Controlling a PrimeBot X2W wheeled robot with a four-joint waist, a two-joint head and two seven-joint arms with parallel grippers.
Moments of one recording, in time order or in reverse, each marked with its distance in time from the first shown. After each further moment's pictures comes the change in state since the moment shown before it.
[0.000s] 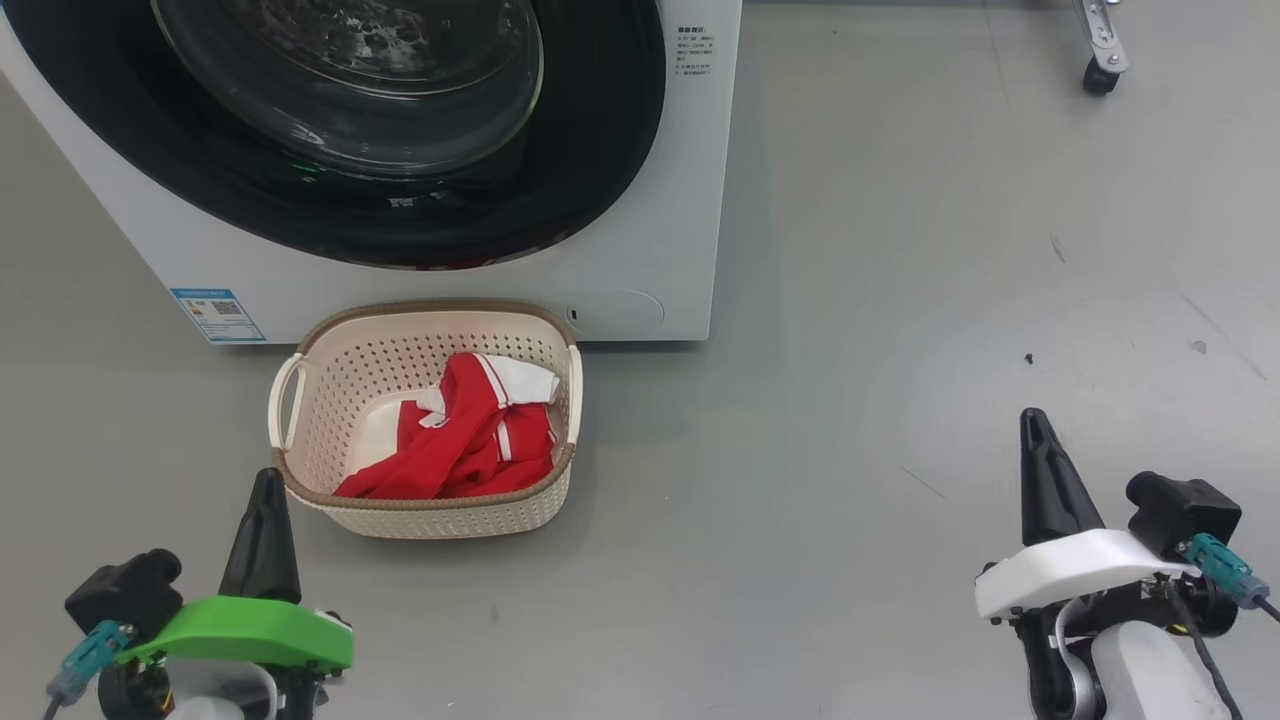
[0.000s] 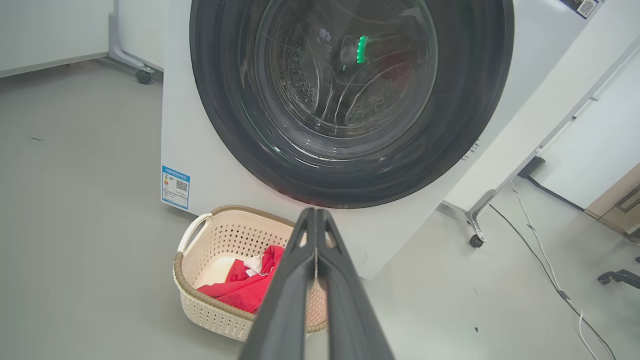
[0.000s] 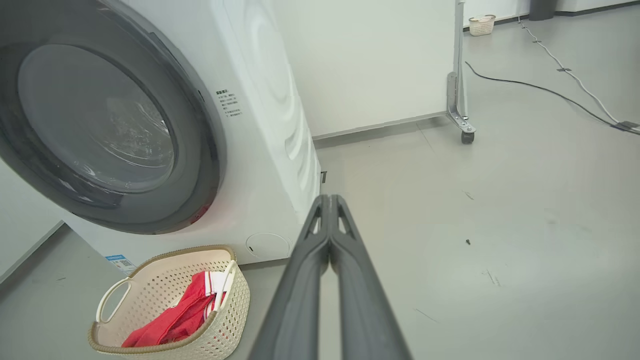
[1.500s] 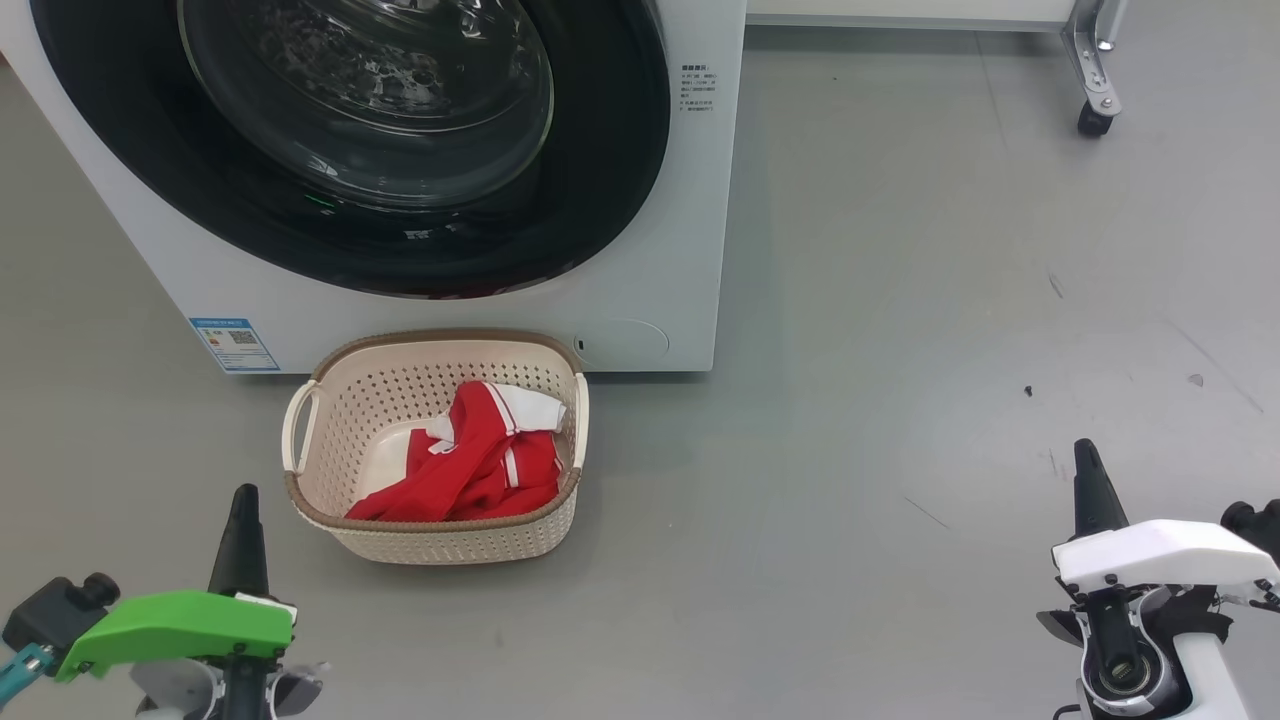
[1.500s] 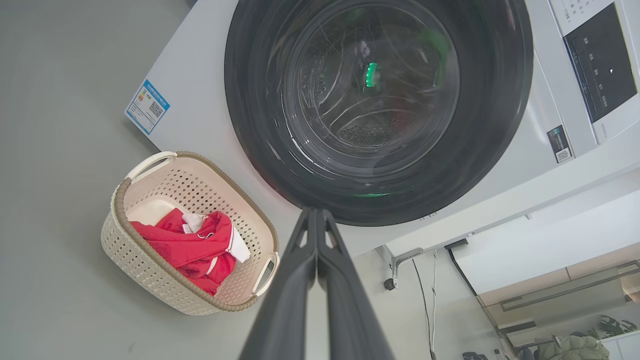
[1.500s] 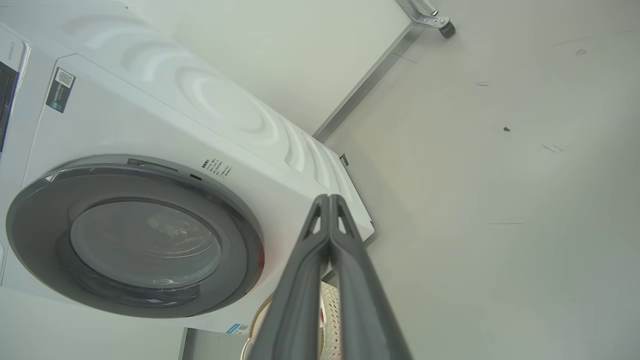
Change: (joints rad) left arm 0.003 0.000 0.057 -0.020 -0.493 0.000 0.164; right arm 0.000 0.005 -0.106 0.005 0.609 0.031 0.167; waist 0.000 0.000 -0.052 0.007
